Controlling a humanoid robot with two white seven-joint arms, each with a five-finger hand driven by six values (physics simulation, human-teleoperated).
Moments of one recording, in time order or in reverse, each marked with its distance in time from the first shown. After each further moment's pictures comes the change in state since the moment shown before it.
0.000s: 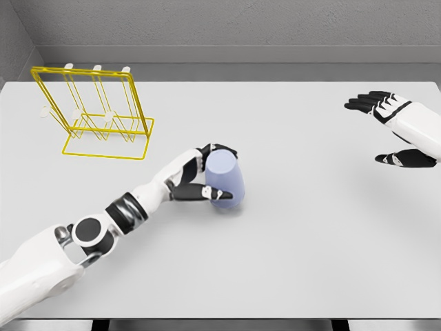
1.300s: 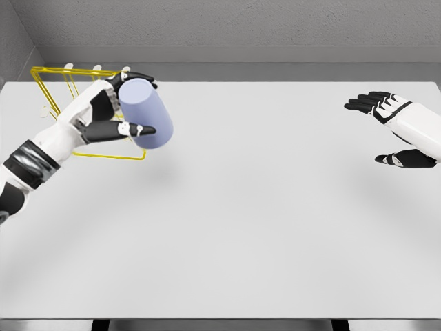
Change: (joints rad) left arm -0.084 0.331 0.160 -0.118 0.192 -0.029 0.000; right arm 0.002 0.000 0.000 0.000 -0.001 0.000 0.000
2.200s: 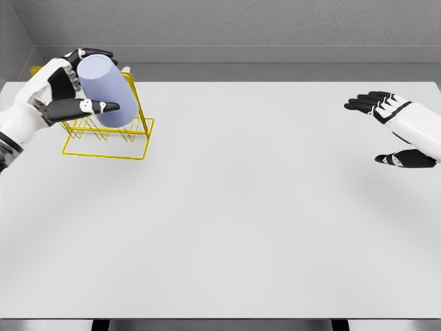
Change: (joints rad) left arm -0.003 0.084 0.063 0.044 0.064 0.000 0.000; right arm 0.000 0.000 0.000 -0.001 0.000 0.000 0.000
